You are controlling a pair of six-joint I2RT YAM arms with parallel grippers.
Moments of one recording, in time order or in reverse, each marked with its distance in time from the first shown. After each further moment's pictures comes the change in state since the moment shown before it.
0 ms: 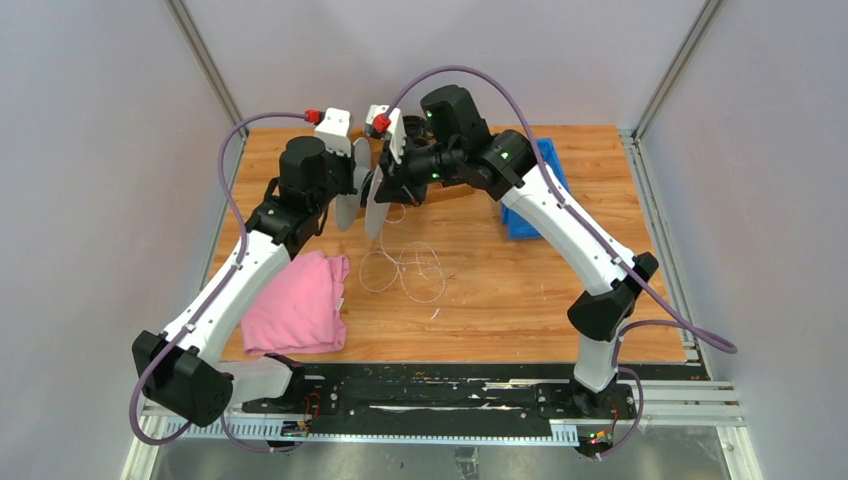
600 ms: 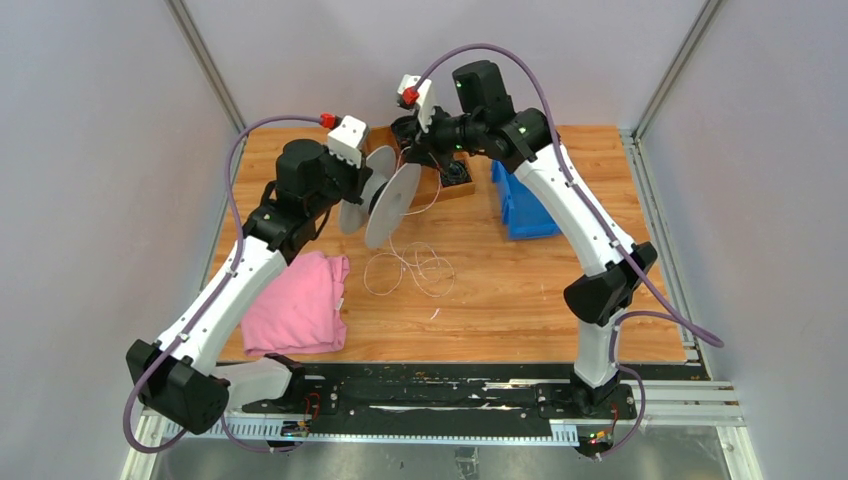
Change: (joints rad) left arm -0.021 -0.035 -0.007 -0.019 0.235 0.109; right arm -0.178 0.064 0.082 -0.002 0.063 -0.138
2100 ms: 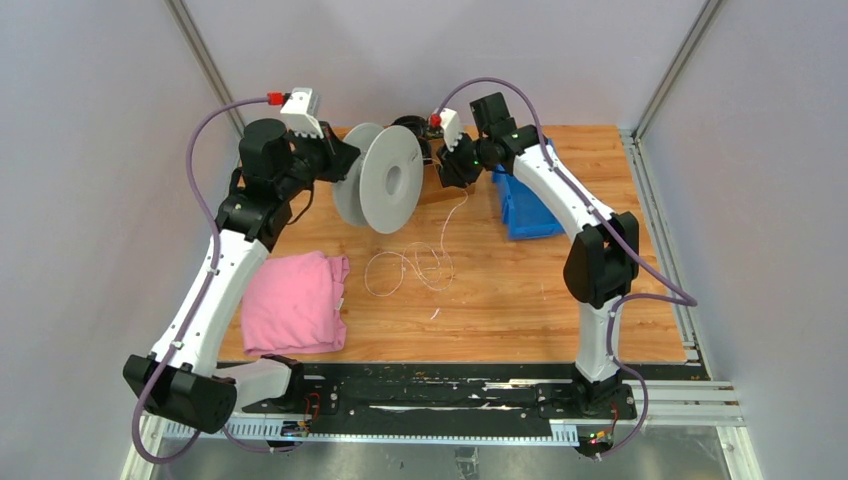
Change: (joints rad) left arm 0.146 -0.002 0.128 -0.064 0.178 -0.346; right arm -0.195 0.100 -0.335 0.149 0.062 -0.072
